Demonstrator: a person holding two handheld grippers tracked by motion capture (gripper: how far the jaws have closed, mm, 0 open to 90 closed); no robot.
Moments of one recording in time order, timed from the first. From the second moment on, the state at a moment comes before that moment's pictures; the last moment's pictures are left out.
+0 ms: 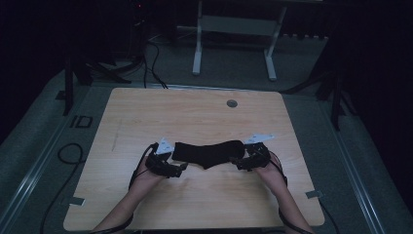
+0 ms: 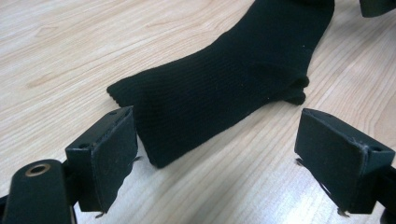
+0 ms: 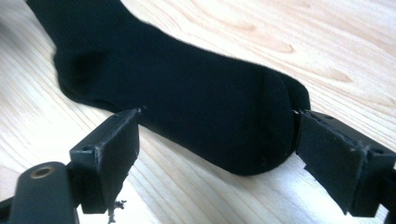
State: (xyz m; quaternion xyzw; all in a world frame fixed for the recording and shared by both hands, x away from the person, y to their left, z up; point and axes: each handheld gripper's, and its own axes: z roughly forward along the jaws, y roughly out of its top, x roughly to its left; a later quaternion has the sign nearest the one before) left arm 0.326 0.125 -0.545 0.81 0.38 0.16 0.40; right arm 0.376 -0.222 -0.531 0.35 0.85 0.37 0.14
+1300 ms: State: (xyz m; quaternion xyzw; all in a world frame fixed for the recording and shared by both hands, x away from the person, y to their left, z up) left arm 0.260 0.205 -0.559 0.78 0.43 0.18 0.42; right arm 0.323 -0.333 -0.533 0.43 0.78 0.41 0.20
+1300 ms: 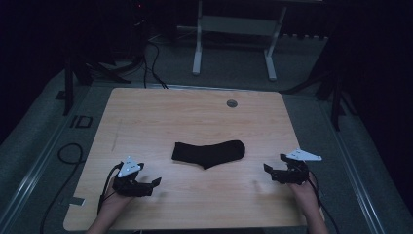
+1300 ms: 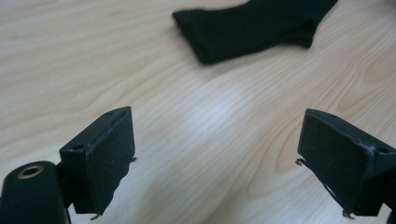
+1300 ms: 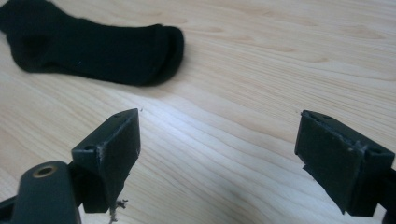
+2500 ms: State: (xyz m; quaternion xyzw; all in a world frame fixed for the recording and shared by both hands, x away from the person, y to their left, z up) left arm 0.216 0.272 -0.565 0.71 0.49 0.22 0.47; right arm 0.287 -0.382 -0.554 0.51 0.72 0.42 0.23
